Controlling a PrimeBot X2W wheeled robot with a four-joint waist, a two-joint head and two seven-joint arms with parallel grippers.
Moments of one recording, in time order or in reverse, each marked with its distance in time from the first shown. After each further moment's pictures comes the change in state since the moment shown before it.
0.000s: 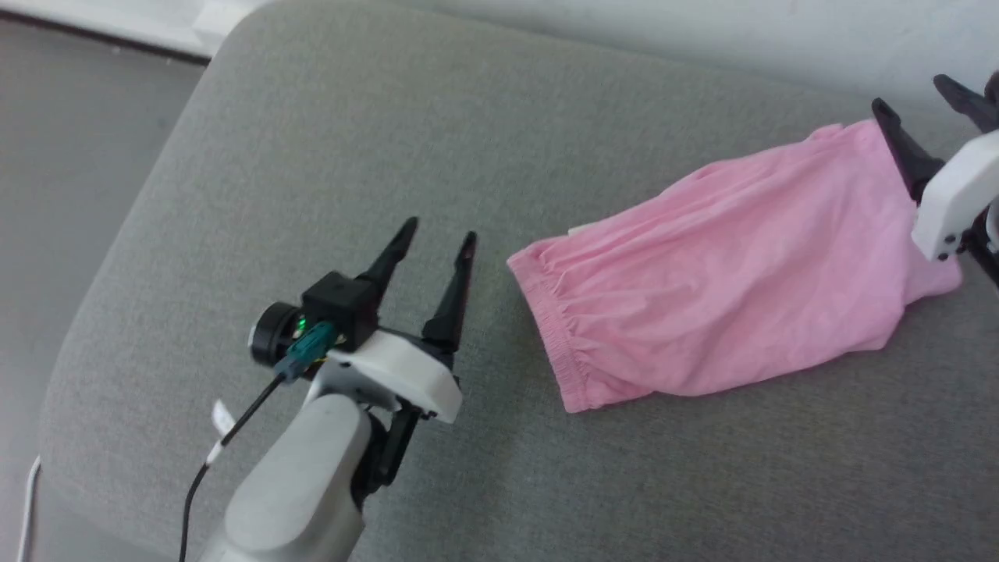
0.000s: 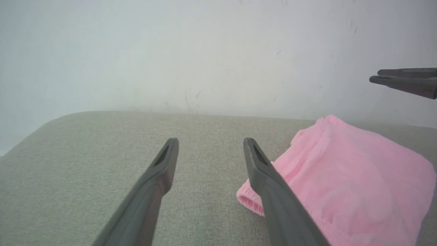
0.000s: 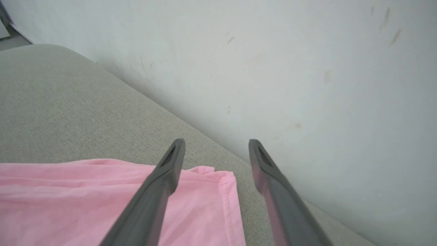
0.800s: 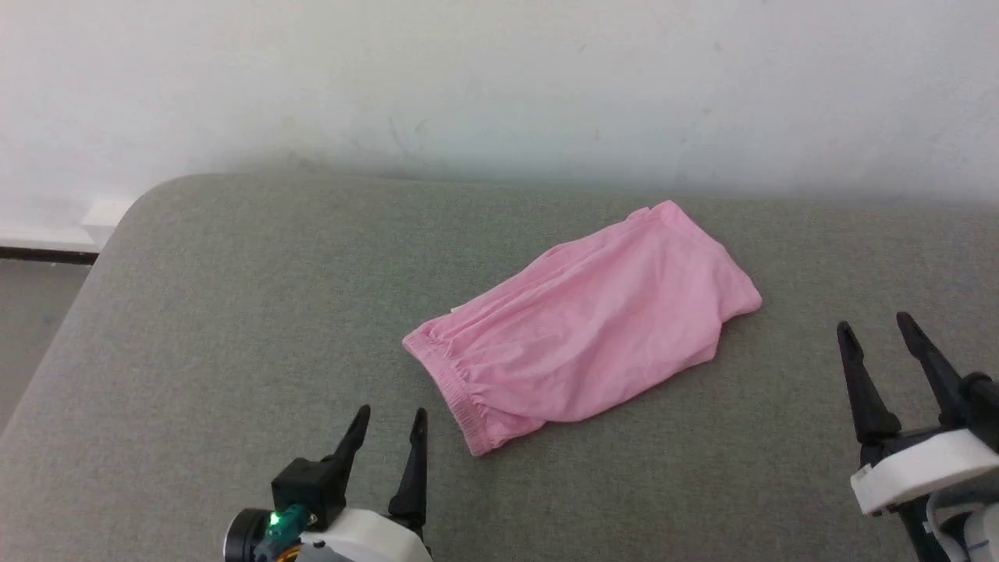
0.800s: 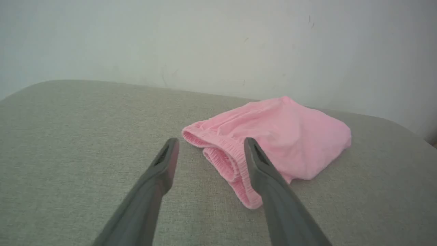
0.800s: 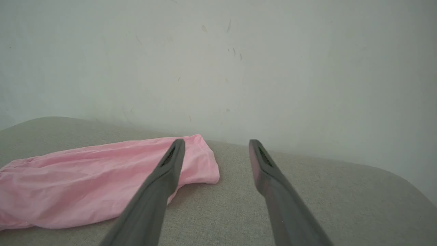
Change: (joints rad) left arm 0.479 -0.019 0.161 -0.207 0.082 0.104 0.026; right arm 0.852 0.266 -0.684 -0.599 -0.358 0.000 -0.120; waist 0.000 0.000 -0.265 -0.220
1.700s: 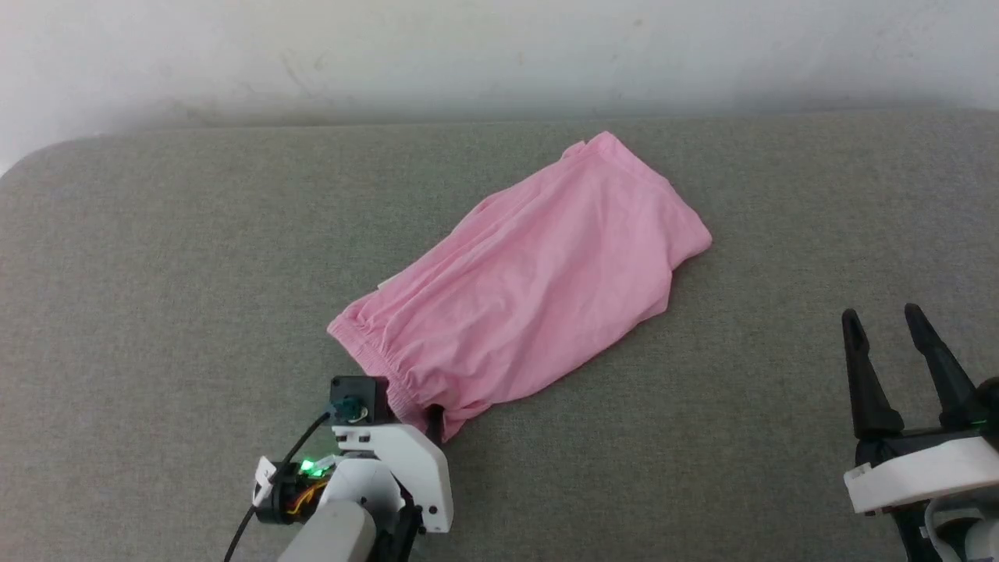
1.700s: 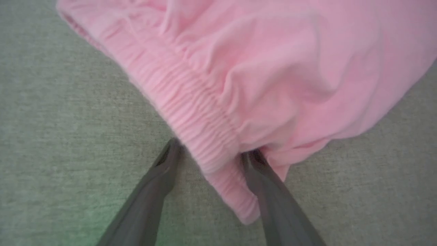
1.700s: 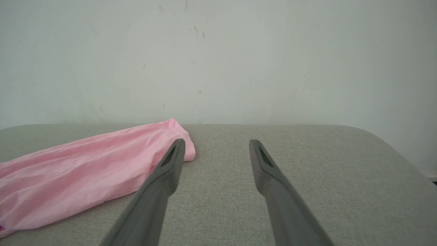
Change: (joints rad) left arm -0.230 -0.052 -0.068 0.262 -0.037 0.057 0.420; right arm 0.101 0.135 -0.105 -0.221 -0.043 0.000 0.063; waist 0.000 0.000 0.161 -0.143
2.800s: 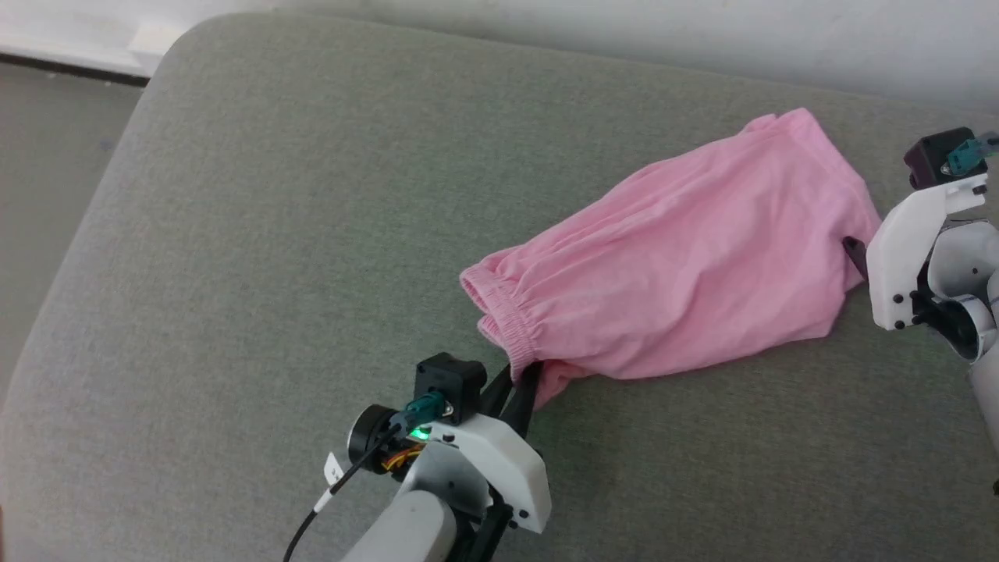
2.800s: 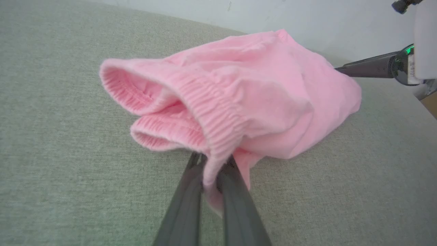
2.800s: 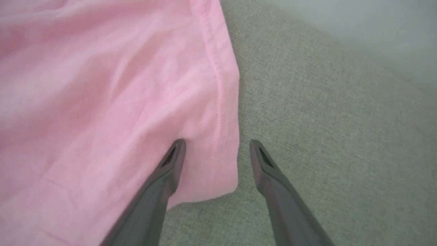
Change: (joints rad) left arm -0.026 -0.058 -0.127 -0.201 0.006 -0.095 -0.161; right arm -0.682 -0.210 0.271 0.611 0.035 0.000 0.741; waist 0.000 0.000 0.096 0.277
